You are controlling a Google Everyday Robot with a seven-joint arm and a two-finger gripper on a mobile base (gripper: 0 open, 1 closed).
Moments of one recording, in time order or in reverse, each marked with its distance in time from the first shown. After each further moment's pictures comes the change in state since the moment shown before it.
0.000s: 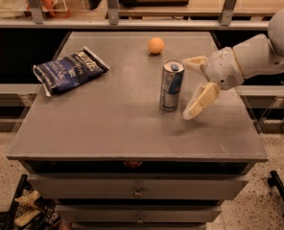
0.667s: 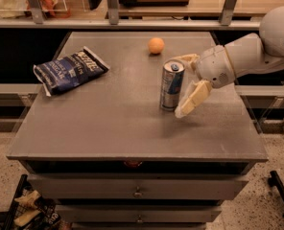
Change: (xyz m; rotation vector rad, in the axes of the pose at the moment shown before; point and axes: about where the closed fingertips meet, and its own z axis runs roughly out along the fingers) arm -0.025 0.006 0.015 -0.056 -0.087 -0.020
